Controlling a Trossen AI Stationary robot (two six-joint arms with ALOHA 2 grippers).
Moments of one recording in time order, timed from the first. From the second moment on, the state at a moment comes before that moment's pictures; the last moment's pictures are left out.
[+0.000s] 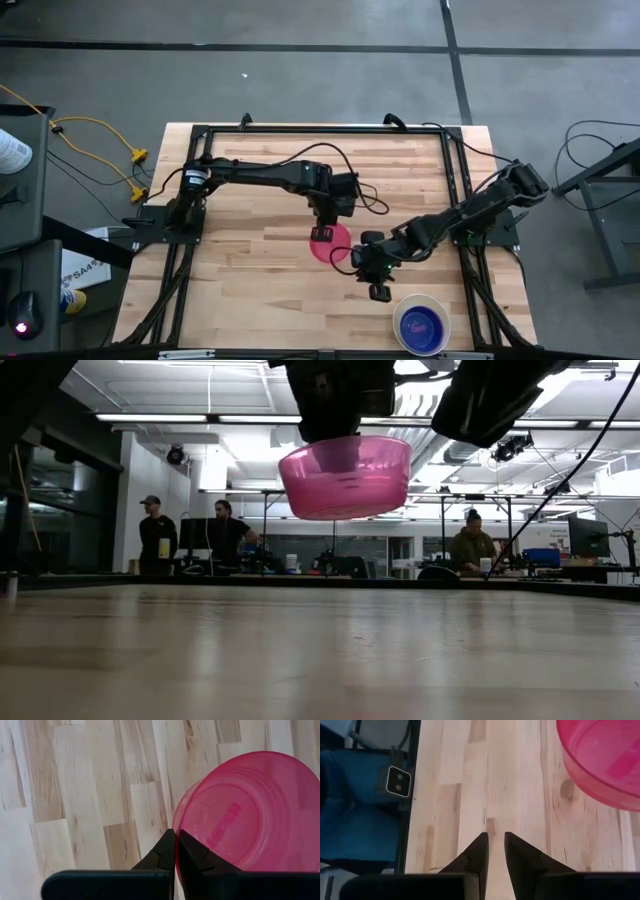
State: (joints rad) left arm 0.03 2.03 1.89 -1.01 0.20 0.12; right arm 0.42 1.58 1.13 -0.47 -0.08 0.49
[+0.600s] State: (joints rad) left arm 0.03 2.07 1.89 -1.00 0.23 0.19; right arm 0.40 1.57 1.23 -0.56 -0.08 0.37
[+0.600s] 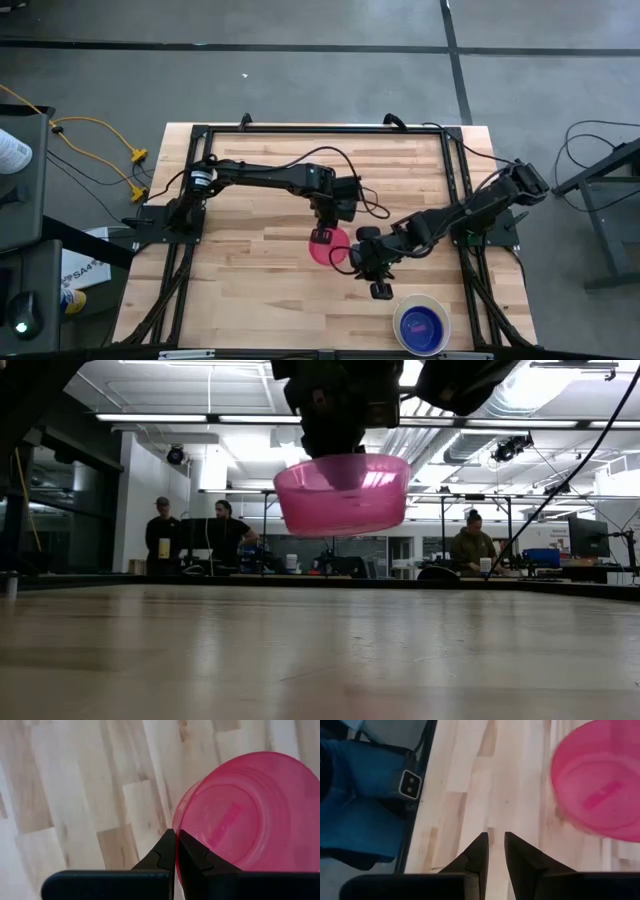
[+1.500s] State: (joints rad) left arm 0.05 2.13 1.92 -1.07 0.31 0.32; right arm 0.36 1.58 1.24 -0.52 -0.22 0.11
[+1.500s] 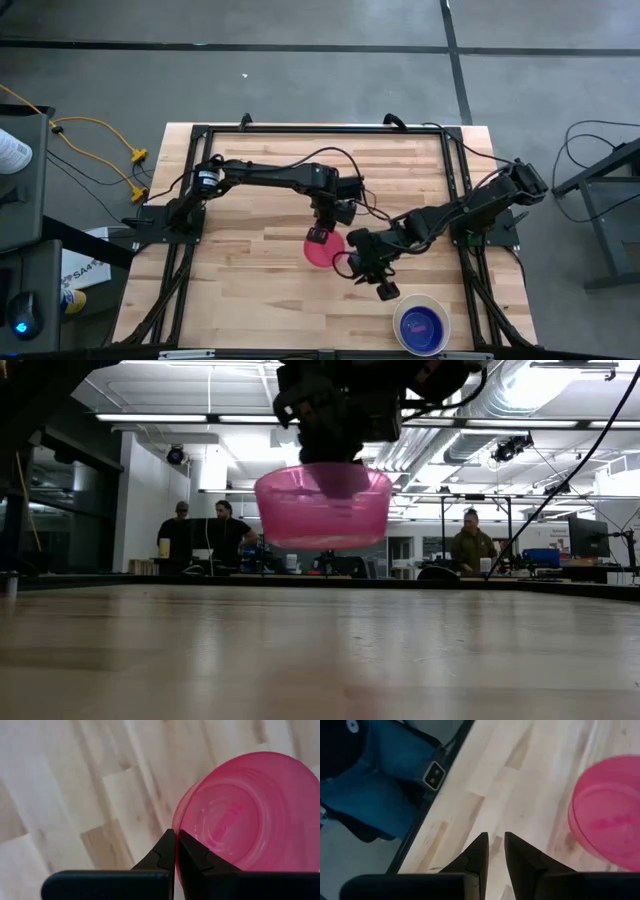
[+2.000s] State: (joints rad) left arm 0.05 2.13 2.00 -1.12 0.41 0.42; right arm 0.35 1.58 1.24 -0.52 -0.24 0.01
